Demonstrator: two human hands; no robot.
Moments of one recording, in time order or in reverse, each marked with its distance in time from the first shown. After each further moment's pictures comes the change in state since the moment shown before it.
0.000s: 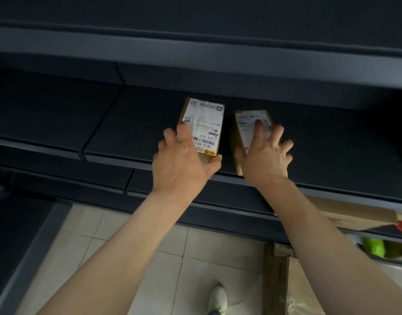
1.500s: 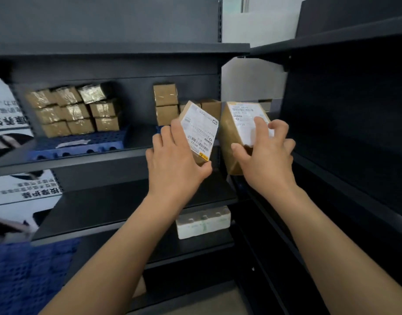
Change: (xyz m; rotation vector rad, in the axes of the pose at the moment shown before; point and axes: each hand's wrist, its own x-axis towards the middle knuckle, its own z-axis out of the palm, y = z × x) left_hand -0.109 -0.458 -0.437 0.499 0.865 -0.807; right_hand -0.279 -0.649 -0.093 0.604 0.036 -1.292
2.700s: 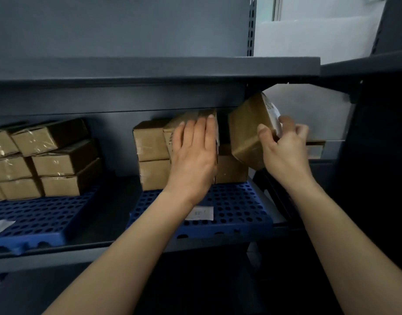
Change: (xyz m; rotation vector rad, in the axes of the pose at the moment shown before) left_hand 0.307 -0.036 0.235 0.316 0.303 0.332; right_hand 0.360 0.033 0.176 0.445 0.030 -0.009
